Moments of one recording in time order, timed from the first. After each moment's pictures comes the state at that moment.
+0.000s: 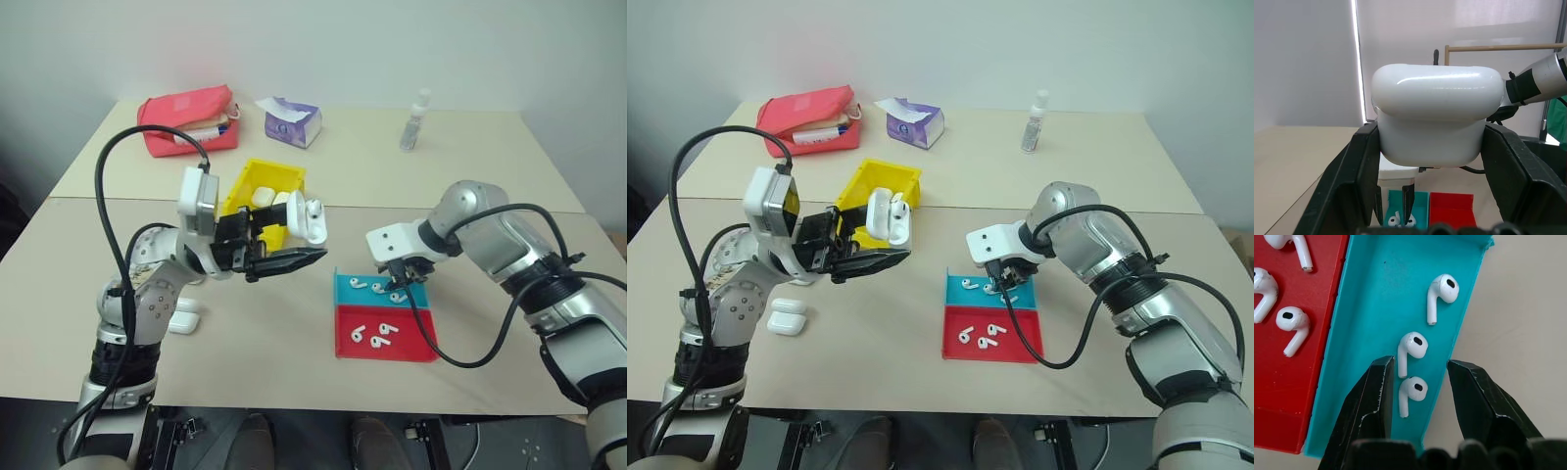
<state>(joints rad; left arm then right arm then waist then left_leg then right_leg) -0.51 0.50 0.06 -0.23 -0.78 0.42 -1.17 -1.01 -0.73 0.62 0.22 -0.21 0.28 1.52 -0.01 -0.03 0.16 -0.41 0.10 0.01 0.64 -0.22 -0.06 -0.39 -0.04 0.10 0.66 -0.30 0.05</state>
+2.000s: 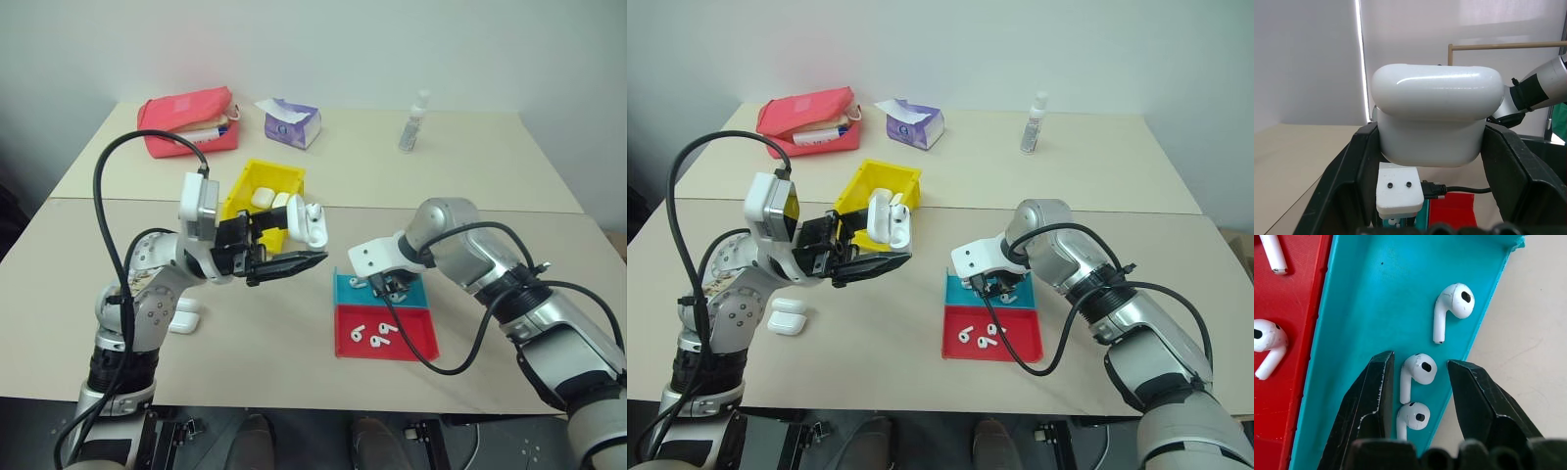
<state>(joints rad) -0.49 0.50 0.06 -0.26 -0.78 0.41 -1.14 -0.97 -0.64 0.65 0.22 -0.38 0.29 1.48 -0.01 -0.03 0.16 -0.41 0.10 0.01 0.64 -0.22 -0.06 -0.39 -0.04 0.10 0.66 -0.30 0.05</state>
